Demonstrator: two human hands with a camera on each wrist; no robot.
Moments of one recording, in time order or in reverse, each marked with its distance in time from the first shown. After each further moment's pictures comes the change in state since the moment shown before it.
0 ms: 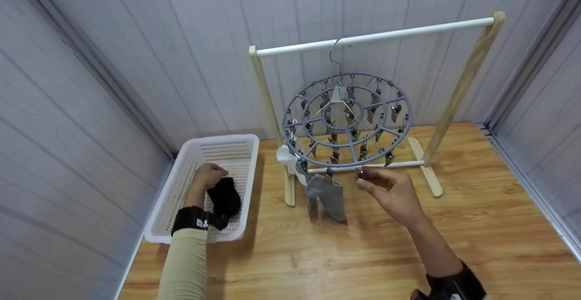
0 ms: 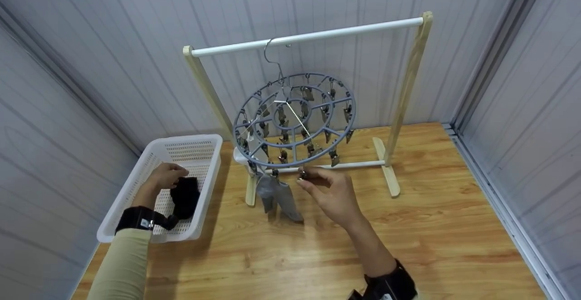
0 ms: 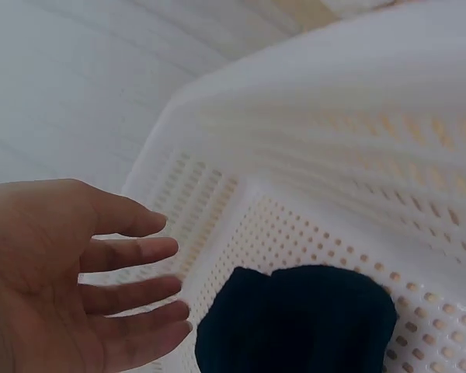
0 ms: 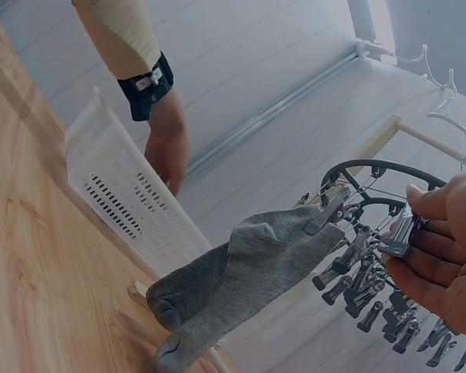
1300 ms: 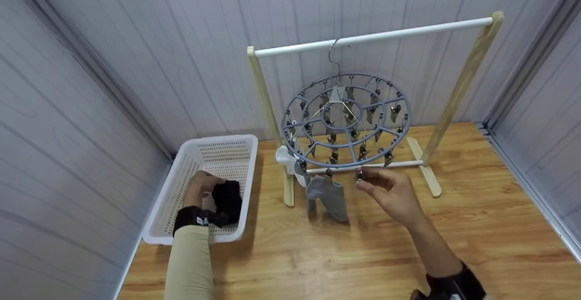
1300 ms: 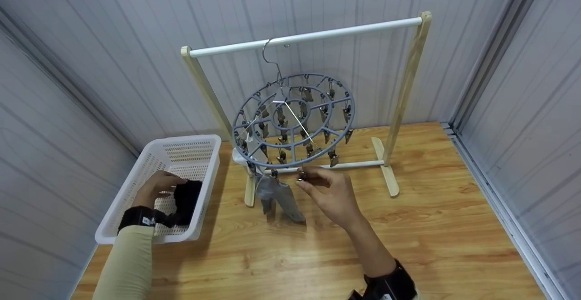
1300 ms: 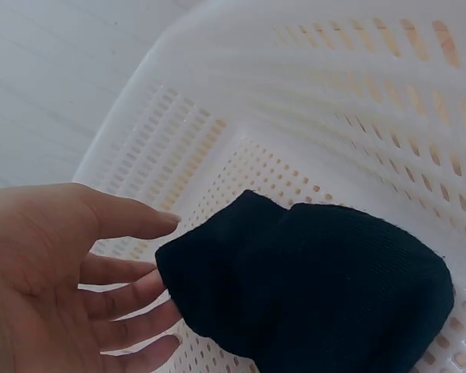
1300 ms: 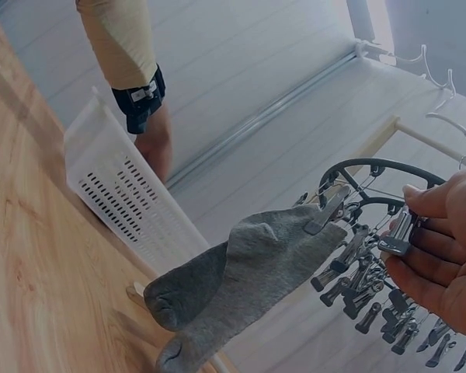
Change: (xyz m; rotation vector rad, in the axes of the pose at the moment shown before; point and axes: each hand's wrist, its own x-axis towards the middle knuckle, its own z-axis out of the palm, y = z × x) left_hand 0.012 -0.026 0.007 -0.181 -0.068 -0.181; right_hand 0.000 0.000 -0.001 -0.020 0.005 -0.032
